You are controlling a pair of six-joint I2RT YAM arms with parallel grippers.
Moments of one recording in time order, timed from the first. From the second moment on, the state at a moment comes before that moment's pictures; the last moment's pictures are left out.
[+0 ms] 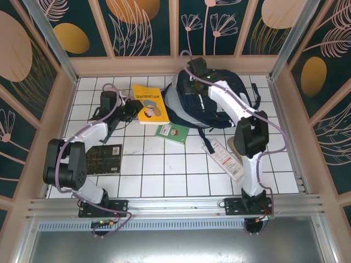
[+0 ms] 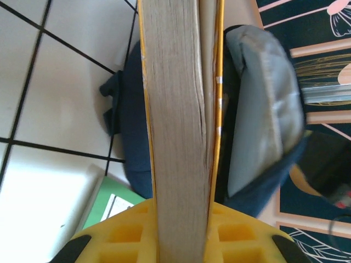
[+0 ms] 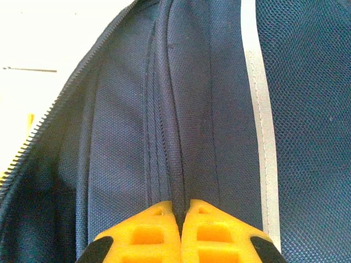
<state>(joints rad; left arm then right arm) -0.17 1.60 0.93 0.13 0.58 -1.00 0.48 2.06 1.96 -0.73 0.03 0.31</state>
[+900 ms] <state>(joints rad) -0.56 2.29 1.69 0.23 0.47 -1.12 0.31 1.92 1.94 -0.68 -0.49 0.59</state>
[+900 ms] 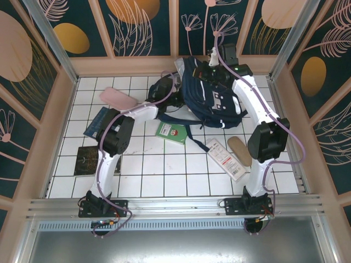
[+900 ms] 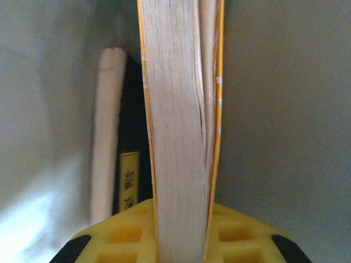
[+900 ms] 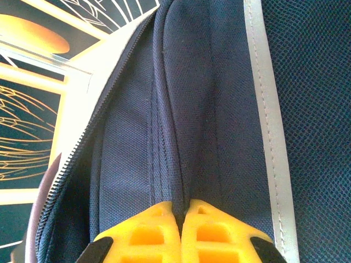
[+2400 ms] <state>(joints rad) -0.39 1.69 1.30 -0.26 0.12 -0.77 0.23 1.88 1.67 -0.47 -0.48 0.50</state>
